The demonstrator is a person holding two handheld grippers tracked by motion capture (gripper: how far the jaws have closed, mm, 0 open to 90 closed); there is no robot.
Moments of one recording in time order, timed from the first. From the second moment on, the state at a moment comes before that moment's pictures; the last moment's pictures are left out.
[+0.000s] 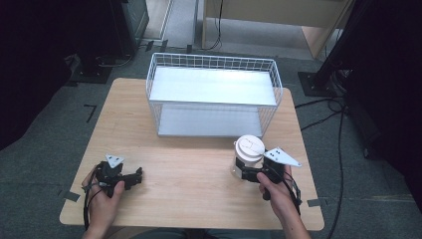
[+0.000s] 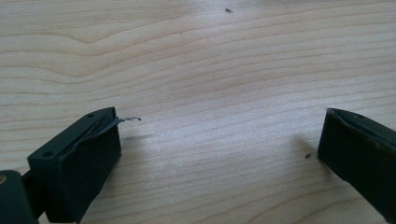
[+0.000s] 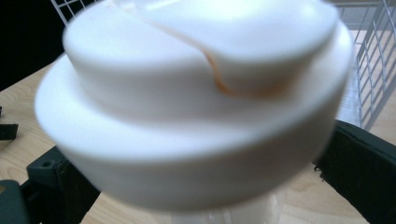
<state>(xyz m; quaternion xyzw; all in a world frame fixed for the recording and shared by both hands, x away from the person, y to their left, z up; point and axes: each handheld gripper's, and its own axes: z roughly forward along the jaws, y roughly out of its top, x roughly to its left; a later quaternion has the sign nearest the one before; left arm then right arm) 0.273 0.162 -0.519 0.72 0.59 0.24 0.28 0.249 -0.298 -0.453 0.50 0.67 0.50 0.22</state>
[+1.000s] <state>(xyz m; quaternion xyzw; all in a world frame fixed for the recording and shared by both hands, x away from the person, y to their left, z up) 0.273 0.163 -0.519 0.72 0.59 0.24 0.28 0.265 -0.264 -0.439 0.51 0.63 0.52 0.29</state>
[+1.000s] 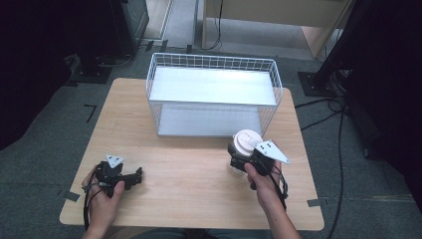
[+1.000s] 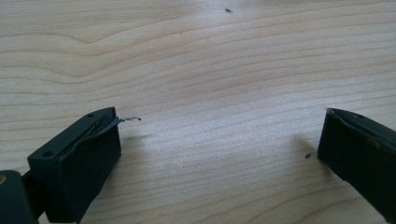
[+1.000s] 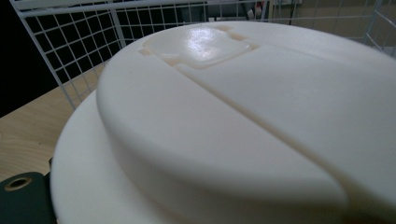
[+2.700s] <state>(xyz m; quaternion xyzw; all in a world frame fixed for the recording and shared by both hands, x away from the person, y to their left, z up) 0.273 0.163 -0.519 0.72 0.59 0.24 0.28 0.305 -0.237 -0.294 0.45 0.55 0.59 0.38</state>
